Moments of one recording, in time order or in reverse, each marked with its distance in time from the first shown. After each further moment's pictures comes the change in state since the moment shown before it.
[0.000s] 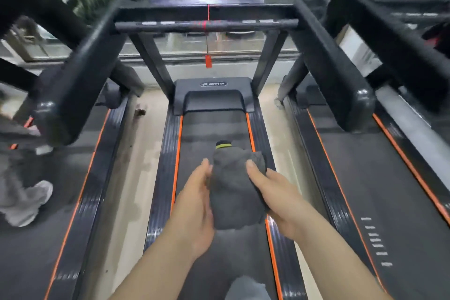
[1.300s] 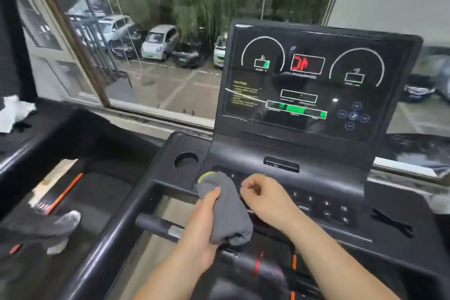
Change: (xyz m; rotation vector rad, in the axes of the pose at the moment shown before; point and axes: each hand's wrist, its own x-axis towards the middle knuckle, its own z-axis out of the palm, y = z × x) left_hand 0.511 0.508 0.068 -0.172 0.432 0.049; right_hand 0.563 -0.562 0.094 -0.883 -0.137 -0.415
